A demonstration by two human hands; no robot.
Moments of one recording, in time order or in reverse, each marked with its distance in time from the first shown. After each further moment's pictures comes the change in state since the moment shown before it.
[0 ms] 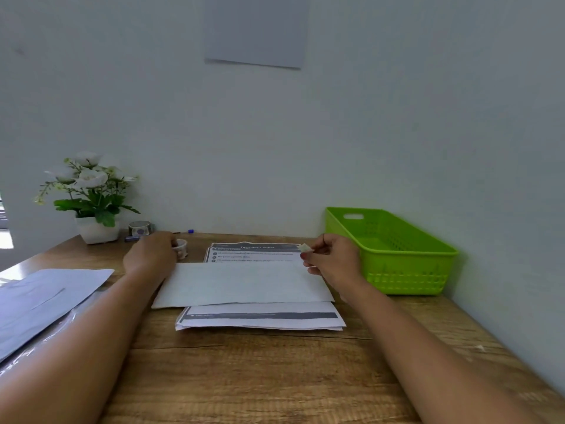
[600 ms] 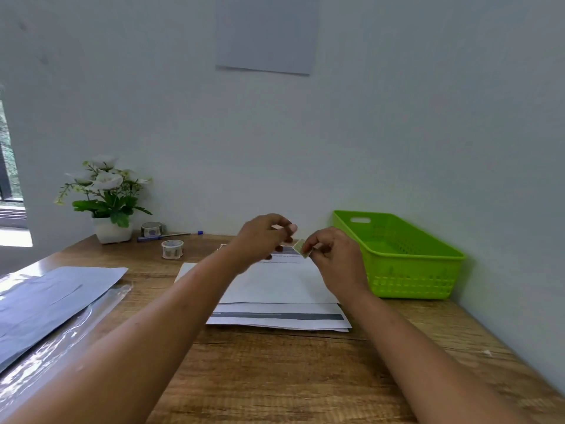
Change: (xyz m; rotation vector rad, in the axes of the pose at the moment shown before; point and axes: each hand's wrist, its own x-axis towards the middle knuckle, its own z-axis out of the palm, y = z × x) left_hand -0.068 0.127 -0.040 -0.859 -0.453 0.339; right_hand -0.013 -0.013 0.003 -0.365 0.089 -0.471
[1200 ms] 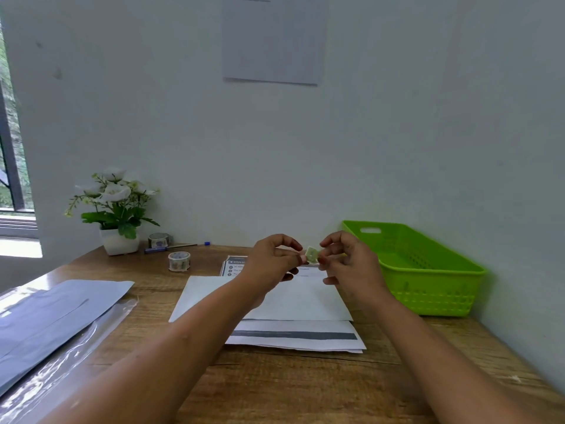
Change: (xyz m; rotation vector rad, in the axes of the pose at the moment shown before) left_hand -0.009 -0.011 0.016 -0.324 0.089 -0.070; right_hand 0.009 -0.002 -0.009 0.409 -0.119 0.288
